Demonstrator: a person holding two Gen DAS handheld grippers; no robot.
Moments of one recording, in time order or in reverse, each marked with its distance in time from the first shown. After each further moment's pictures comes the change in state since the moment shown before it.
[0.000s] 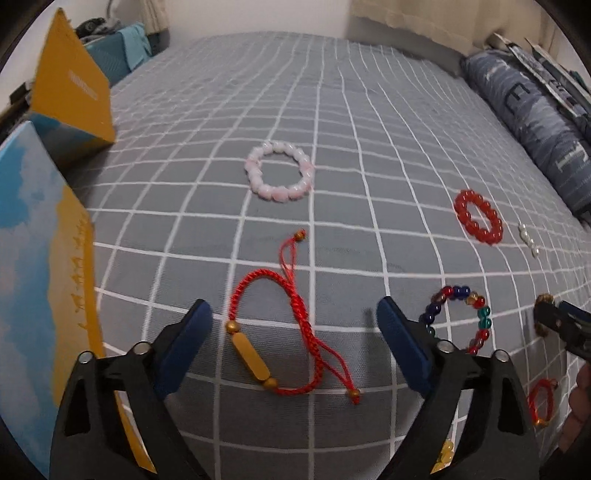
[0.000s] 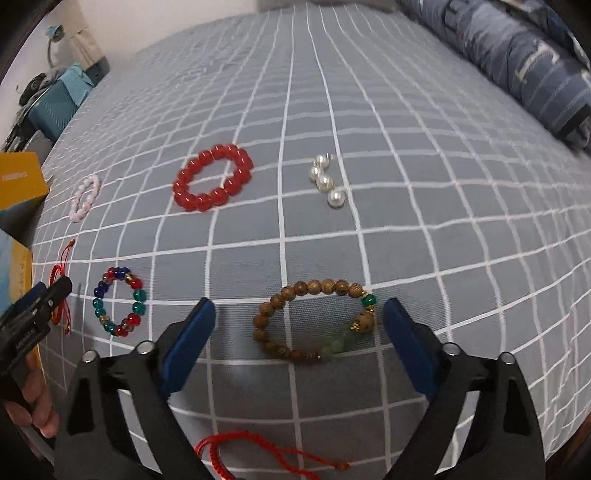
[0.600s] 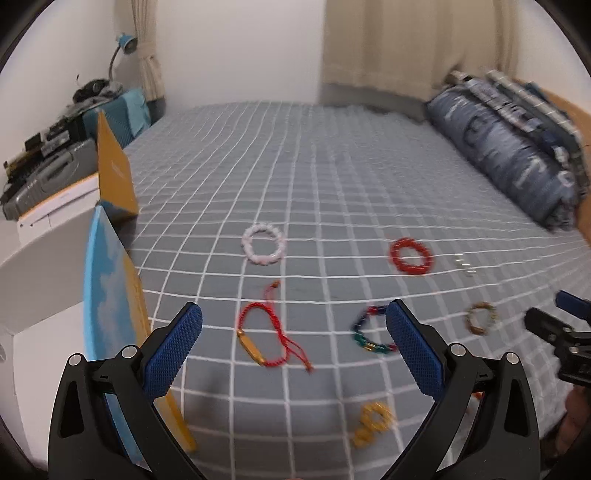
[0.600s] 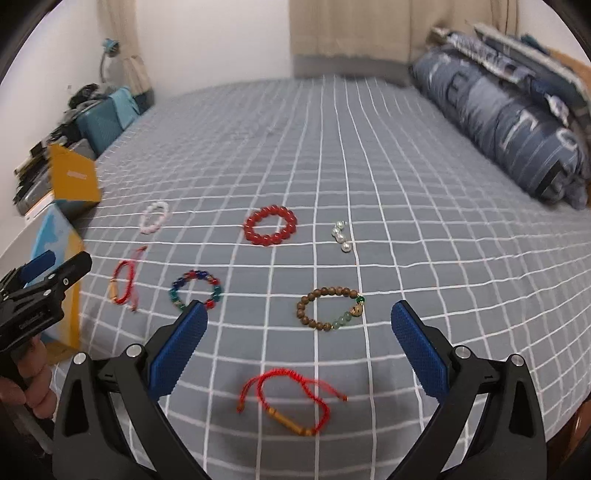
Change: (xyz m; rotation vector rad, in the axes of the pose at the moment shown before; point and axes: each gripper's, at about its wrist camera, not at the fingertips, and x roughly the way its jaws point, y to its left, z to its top) left arm -0.105 -0.021 -0.010 0.058 -0.236 -0.012; right arm -0.113 0.019 -0.035 -0.111 -0.254 0.025
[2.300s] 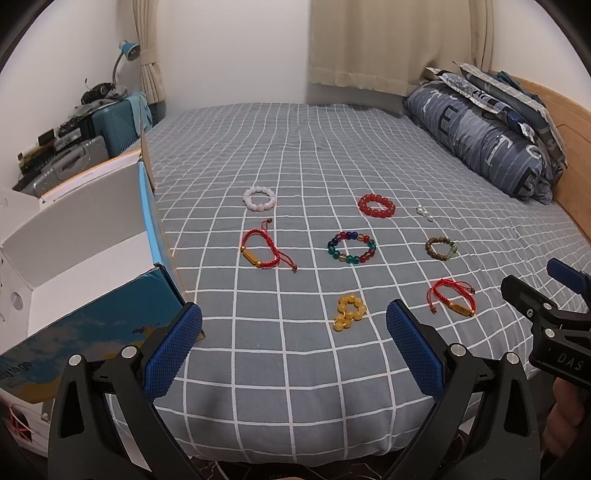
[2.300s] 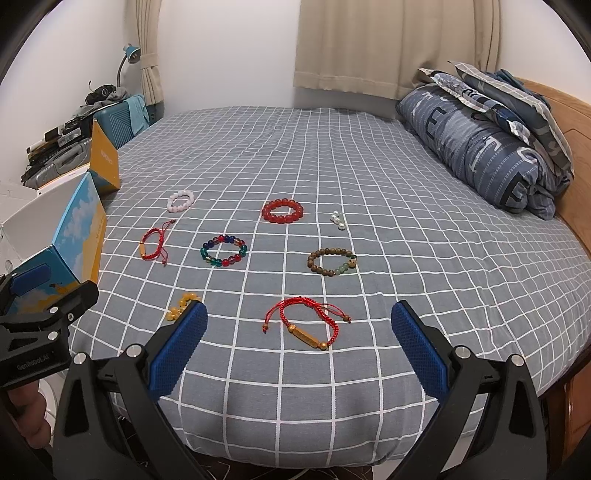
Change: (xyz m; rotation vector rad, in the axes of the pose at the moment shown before) left arm -0.102 -0.004 -0.096 0.038 -0.035 -0.032; right arm -0.094 0.040 -0.095 -0.054 -0.161 -0.088
